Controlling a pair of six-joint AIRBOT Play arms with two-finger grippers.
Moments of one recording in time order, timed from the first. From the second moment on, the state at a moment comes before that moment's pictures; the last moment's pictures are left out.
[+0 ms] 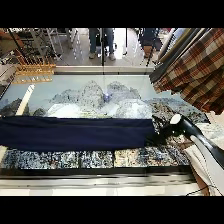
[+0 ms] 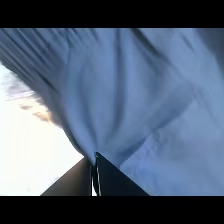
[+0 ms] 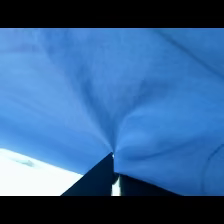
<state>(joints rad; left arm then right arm) 0.89 -1.75 1.58 1.36 -1.27 -1.30 -0.07 -1.44 0.97 -1.09 1.34 1.37</state>
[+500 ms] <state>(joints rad) 0.95 -1.72 1.68 1.20 -1.40 -1.24 -0.33 -1.27 0.87 -1.11 1.37 1.26</state>
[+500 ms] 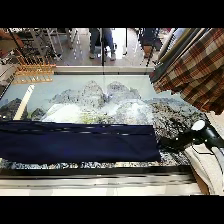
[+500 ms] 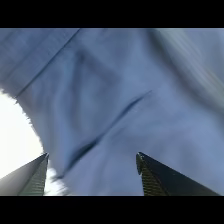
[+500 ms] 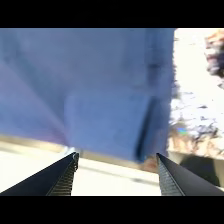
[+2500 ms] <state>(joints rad) -0.11 -1.61 1.33 1.06 -1.28 -1.12 0.49 -1.42 1.46 -1.13 1.14 1.66</state>
